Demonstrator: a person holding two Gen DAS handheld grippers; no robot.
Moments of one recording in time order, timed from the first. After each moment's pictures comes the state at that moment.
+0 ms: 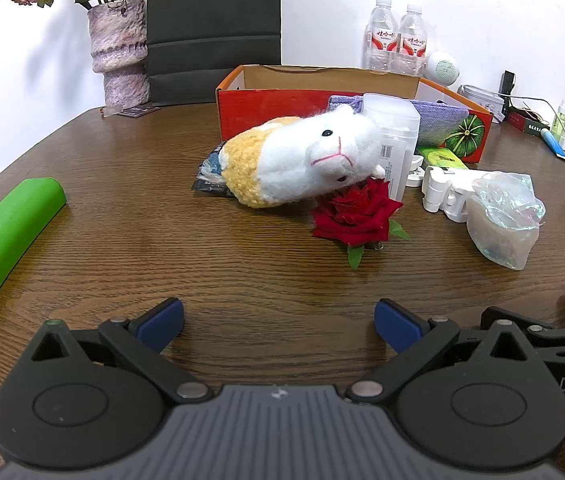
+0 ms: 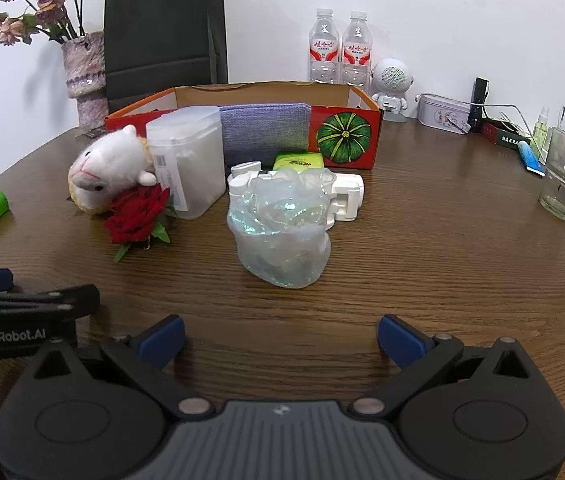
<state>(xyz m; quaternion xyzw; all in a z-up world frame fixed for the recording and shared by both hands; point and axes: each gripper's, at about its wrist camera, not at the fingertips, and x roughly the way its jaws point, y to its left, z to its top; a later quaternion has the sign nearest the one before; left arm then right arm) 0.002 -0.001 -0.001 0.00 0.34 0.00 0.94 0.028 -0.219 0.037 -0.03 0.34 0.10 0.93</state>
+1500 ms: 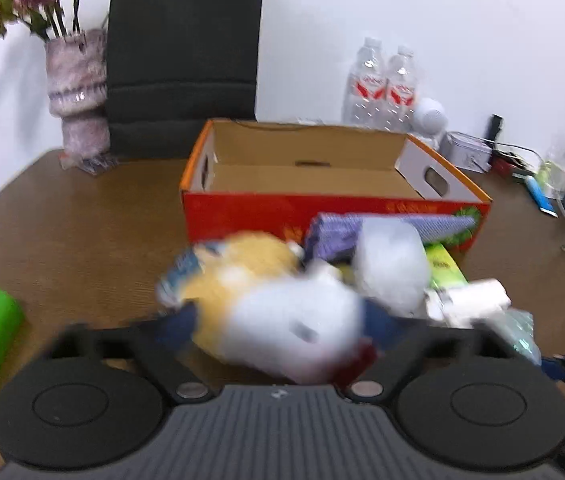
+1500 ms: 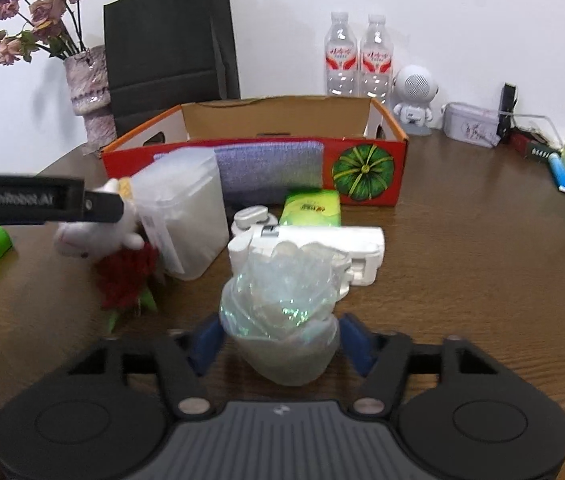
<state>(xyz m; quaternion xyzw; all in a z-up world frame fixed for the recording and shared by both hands) 0.074 0.015 0.054 -0.03 0.33 -0.05 0.94 0.081 -0.222 0.057 -0.01 0.35 0.14 0.92</state>
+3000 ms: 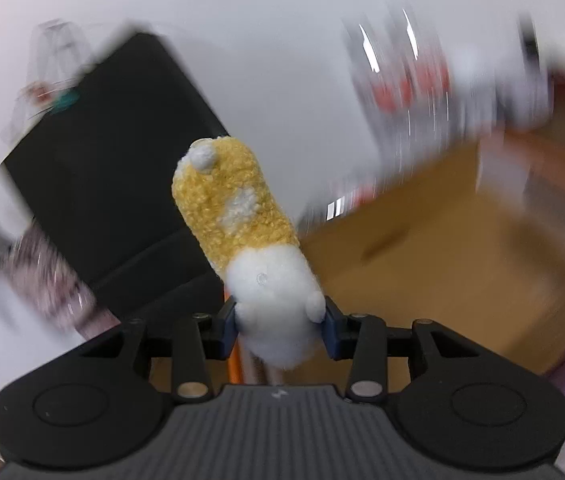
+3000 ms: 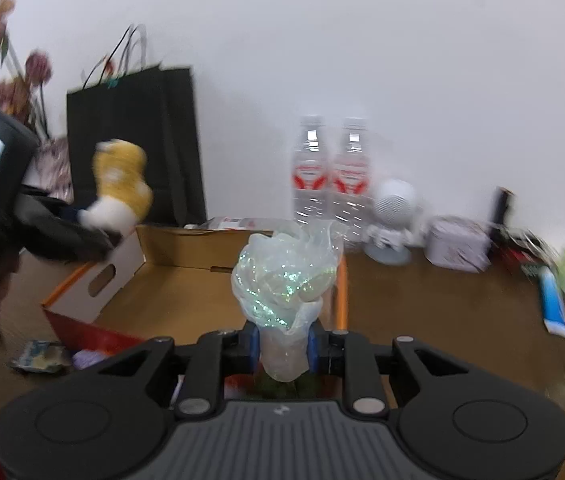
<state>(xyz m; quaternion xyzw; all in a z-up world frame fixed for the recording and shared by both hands) 0.315 -0.059 0.075 0.35 0.32 0.00 0.88 0.237 -0.245 0.142 -0.05 0.27 0.16 0.95</state>
